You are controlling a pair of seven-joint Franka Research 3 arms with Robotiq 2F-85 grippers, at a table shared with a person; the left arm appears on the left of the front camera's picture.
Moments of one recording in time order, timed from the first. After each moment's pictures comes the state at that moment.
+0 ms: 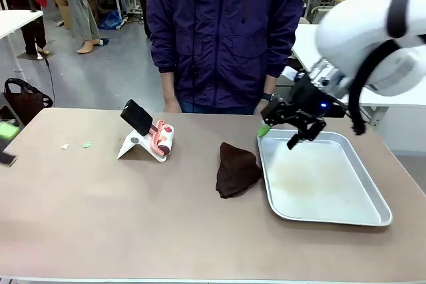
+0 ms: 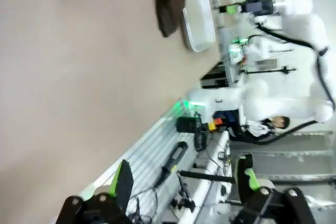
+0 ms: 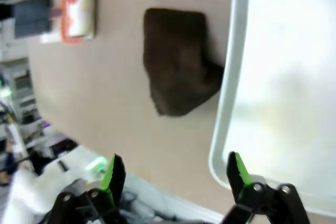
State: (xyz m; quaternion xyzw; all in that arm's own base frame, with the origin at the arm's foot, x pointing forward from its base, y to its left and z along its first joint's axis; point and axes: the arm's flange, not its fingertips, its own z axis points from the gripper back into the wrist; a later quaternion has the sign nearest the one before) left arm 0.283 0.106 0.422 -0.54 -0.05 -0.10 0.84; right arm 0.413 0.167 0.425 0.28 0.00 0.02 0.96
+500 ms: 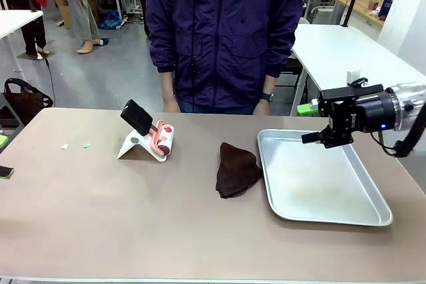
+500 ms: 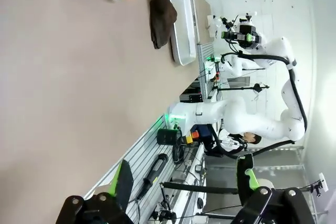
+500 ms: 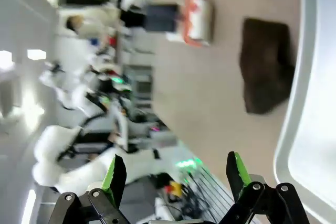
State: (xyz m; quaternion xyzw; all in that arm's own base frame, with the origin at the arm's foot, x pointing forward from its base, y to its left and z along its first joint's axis) left arm 0.293 0.127 0.381 -0.59 -0.05 -0.05 0.81; right arm 0.369 0.079 0.412 0.58 -0.08 0.01 0.81
